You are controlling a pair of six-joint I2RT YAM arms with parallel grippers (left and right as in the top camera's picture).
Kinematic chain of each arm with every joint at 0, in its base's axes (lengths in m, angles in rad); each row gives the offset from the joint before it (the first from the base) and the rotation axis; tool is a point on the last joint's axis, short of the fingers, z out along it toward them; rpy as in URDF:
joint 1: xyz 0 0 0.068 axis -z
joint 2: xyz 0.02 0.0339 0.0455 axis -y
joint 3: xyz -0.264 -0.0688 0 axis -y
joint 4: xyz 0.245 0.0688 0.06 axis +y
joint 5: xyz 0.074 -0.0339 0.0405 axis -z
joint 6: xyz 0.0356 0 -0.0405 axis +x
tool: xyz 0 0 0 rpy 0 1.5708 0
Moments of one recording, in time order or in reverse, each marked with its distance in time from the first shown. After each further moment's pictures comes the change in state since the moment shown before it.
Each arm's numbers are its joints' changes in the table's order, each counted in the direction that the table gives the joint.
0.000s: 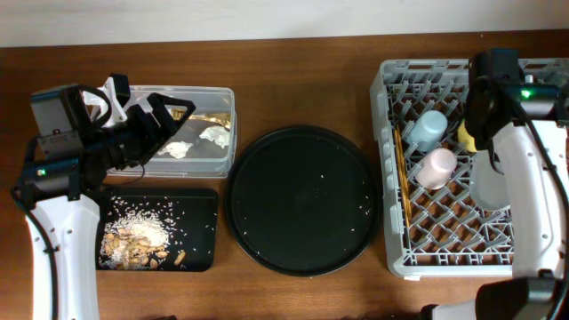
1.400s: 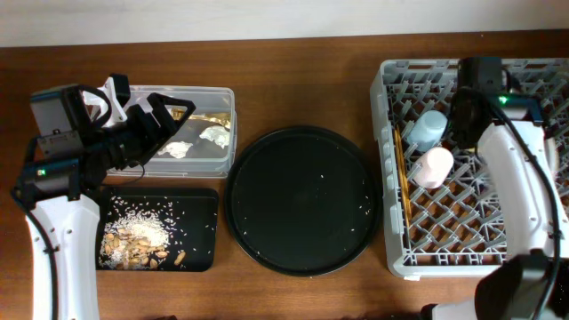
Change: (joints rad) left arm 0.000 0.000 0.000 0.000 0.000 0.000; right arm 0.007 -0.016 -0.153 -0.318 0.217 -0.333
